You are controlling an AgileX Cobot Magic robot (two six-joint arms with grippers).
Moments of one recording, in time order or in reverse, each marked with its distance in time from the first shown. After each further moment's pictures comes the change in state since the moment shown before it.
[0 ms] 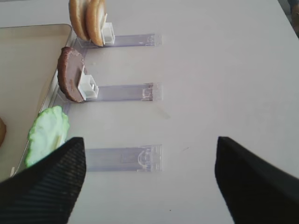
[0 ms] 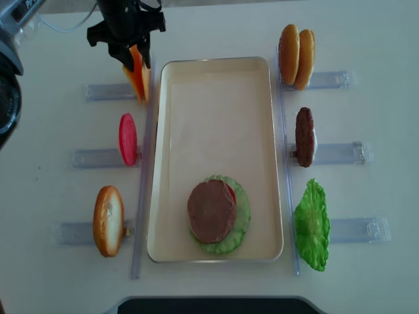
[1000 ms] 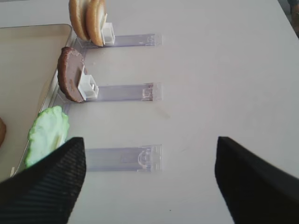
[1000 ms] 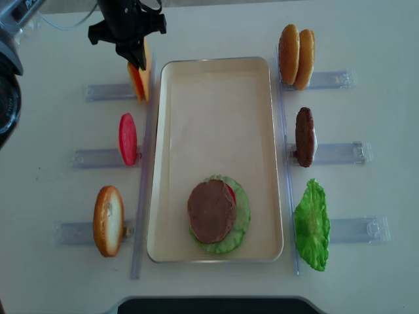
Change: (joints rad) left arm 0.000 -0.003 0.000 -0.023 -0.001 0.066; right arm 0.000 0.000 0.000 0.000 0.000 0.000
